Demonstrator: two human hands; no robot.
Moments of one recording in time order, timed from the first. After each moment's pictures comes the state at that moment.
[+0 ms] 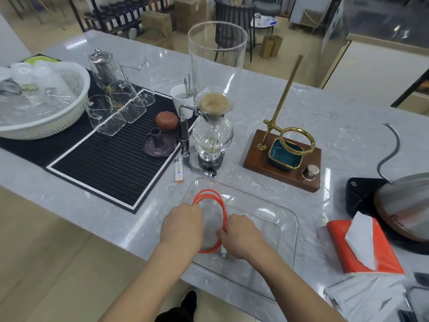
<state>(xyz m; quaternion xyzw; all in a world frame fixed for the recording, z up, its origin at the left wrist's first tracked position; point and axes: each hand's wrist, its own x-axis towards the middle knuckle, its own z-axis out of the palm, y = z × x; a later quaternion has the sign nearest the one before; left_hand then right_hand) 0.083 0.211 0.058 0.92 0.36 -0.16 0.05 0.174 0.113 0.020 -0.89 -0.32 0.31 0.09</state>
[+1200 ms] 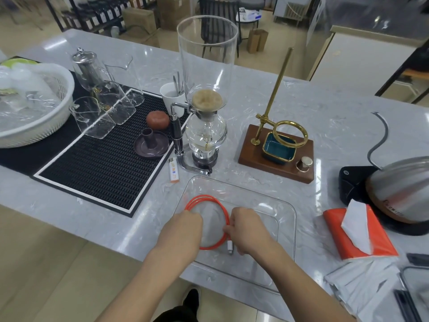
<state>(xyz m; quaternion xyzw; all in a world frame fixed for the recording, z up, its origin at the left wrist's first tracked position) 0.065 0.216 0.054 0.95 0.24 -0.19 0.08 0.180 0.104 0.022 -0.90 -0.28 0.29 0.15</state>
